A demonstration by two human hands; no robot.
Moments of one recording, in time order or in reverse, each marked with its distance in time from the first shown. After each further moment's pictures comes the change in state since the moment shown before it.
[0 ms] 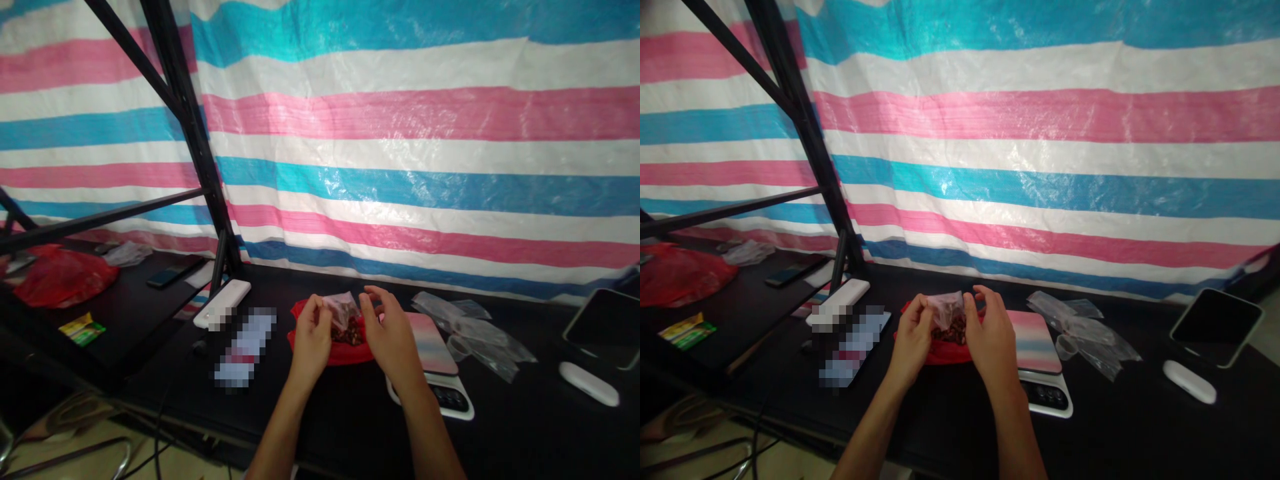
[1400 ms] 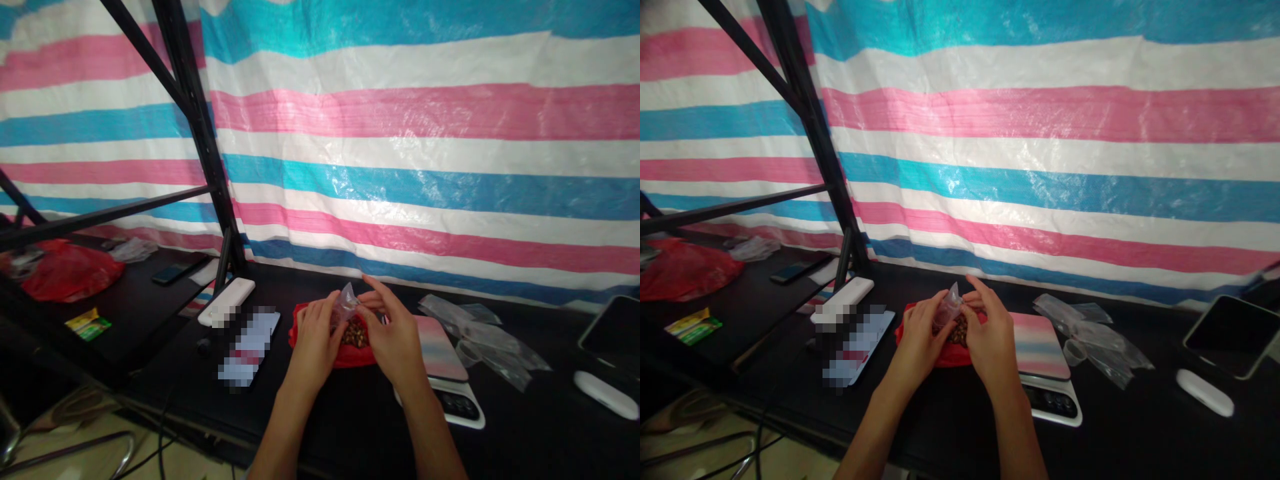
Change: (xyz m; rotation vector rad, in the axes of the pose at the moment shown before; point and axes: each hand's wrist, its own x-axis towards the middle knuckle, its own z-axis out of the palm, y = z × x) left_hand 0.000 -0.018 -0.024 0.890 -0.102 0.360; right_hand 0.000 -0.012 0.008 0.305 -0.050 -0.072
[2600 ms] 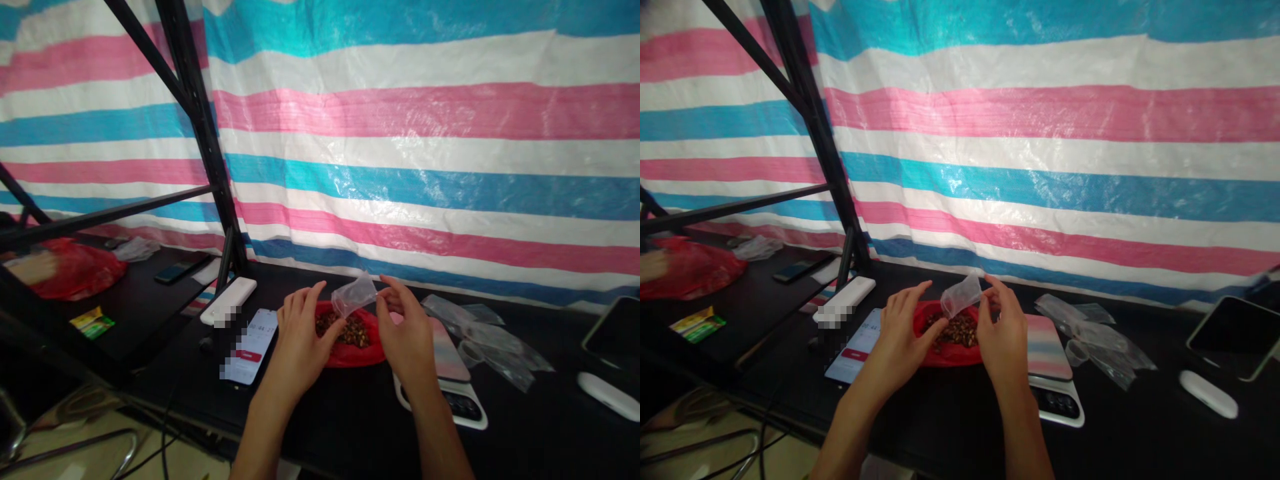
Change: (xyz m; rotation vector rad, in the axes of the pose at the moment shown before) left_hand -0.003 0.020 -0.052 0.134 -0.017 -0.087; right_hand 0.003 0.005 -0.009 -0.190 0.173 -0.074
